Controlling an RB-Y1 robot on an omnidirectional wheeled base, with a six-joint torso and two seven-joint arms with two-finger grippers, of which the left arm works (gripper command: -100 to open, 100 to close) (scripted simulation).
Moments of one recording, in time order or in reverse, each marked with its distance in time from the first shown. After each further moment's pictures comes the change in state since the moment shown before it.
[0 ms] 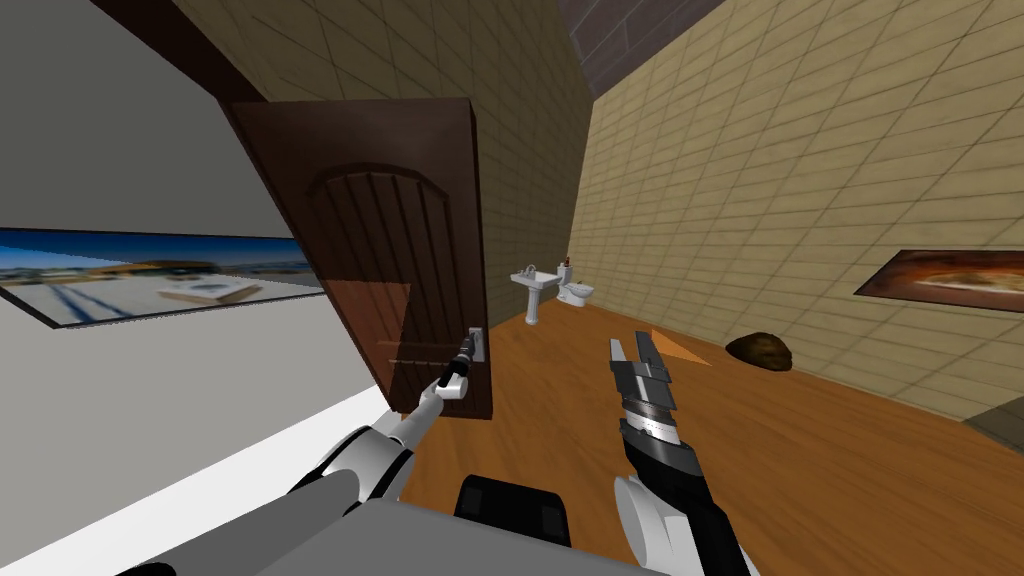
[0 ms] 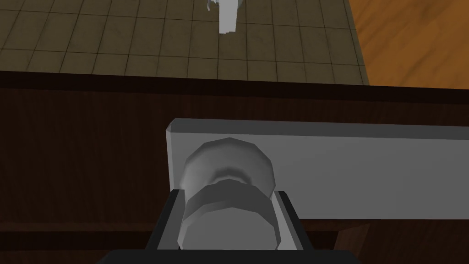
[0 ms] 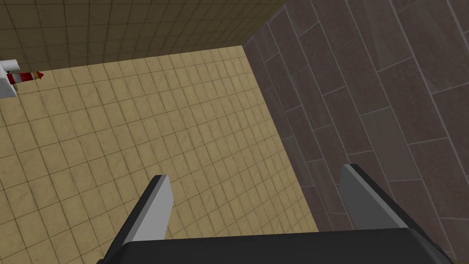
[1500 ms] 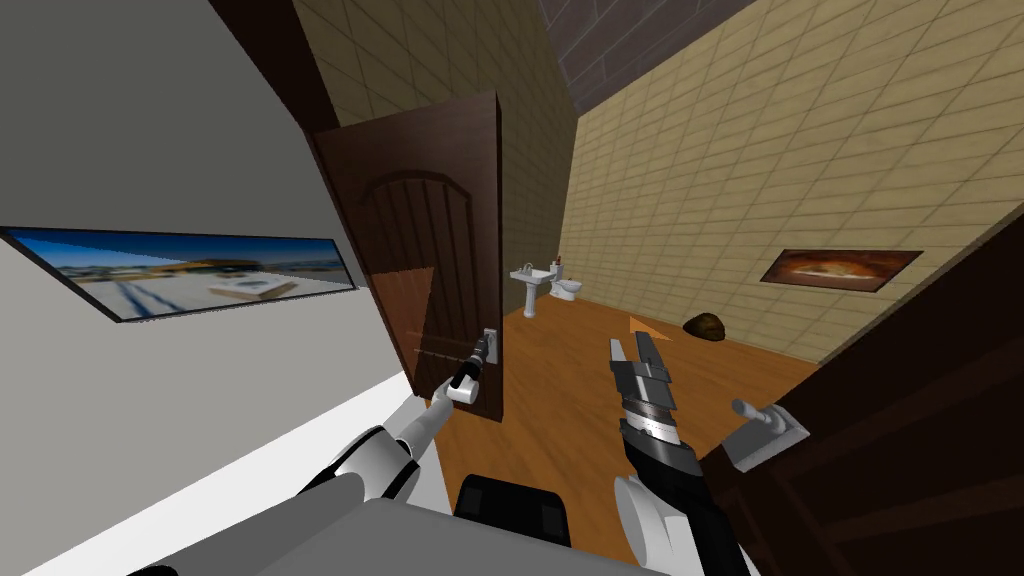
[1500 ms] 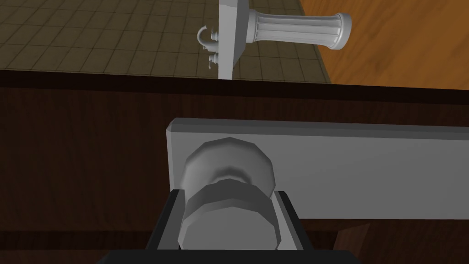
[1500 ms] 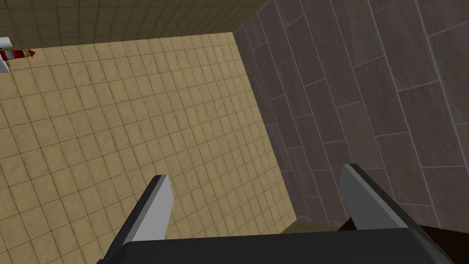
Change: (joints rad) arm 0.002 -0.047 -0.128 -0.052 -0.034 0.025 0.036
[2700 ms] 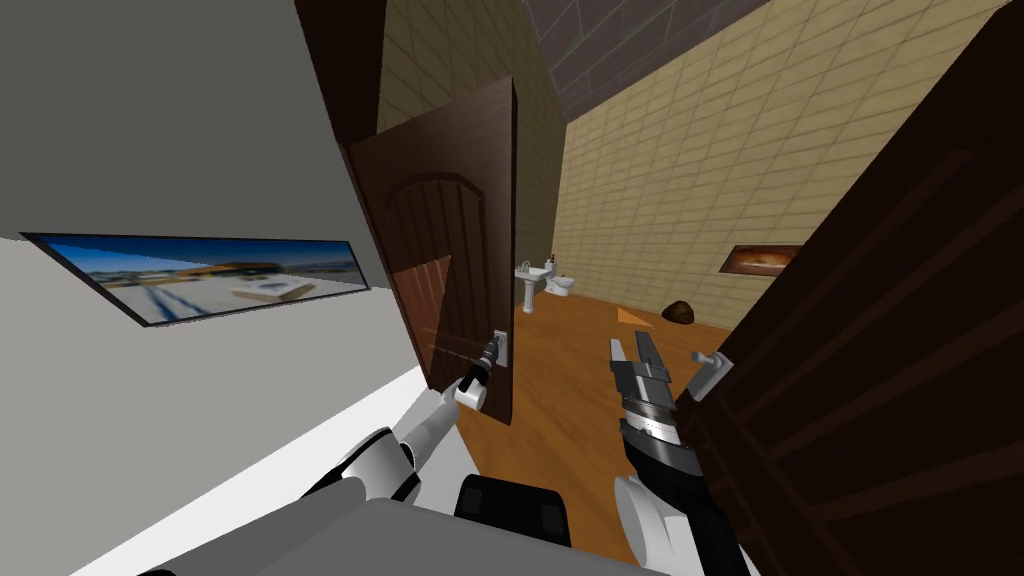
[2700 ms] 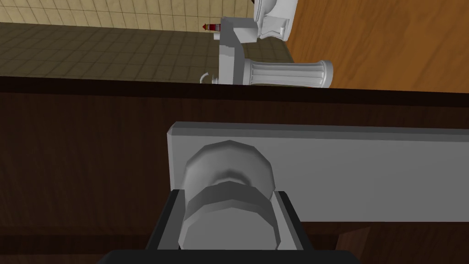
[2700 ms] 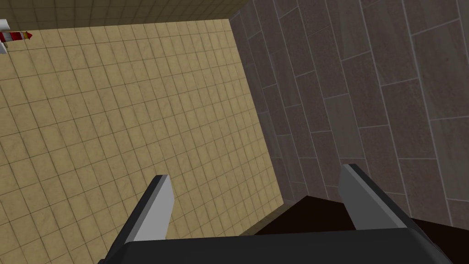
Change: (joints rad) arm 0.010 -0.026 -0.116 -0.043 -0.013 0.000 0.031
